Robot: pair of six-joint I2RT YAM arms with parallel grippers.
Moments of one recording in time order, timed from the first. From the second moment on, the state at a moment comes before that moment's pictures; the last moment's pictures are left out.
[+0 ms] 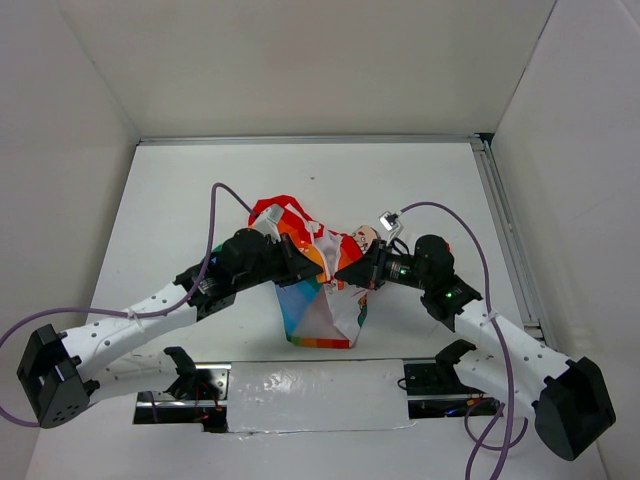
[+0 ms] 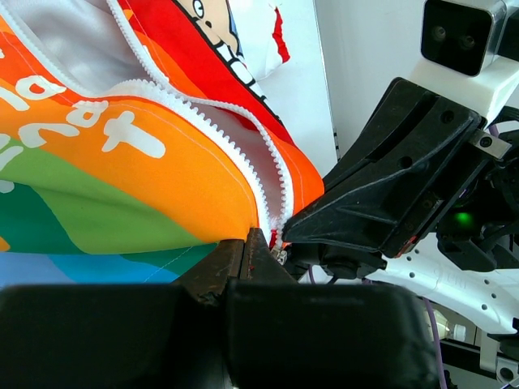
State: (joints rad) left arm -0.83 1.07 0.78 -0.10 0.09 -1.00; right arm 0.52 0.88 0.44 0.27 -0.63 0.85
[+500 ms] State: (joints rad) left arm -0.83 1.07 0.78 -0.10 0.10 -1.00; right arm 0.52 0.89 0.45 0.27 -0.63 0.85
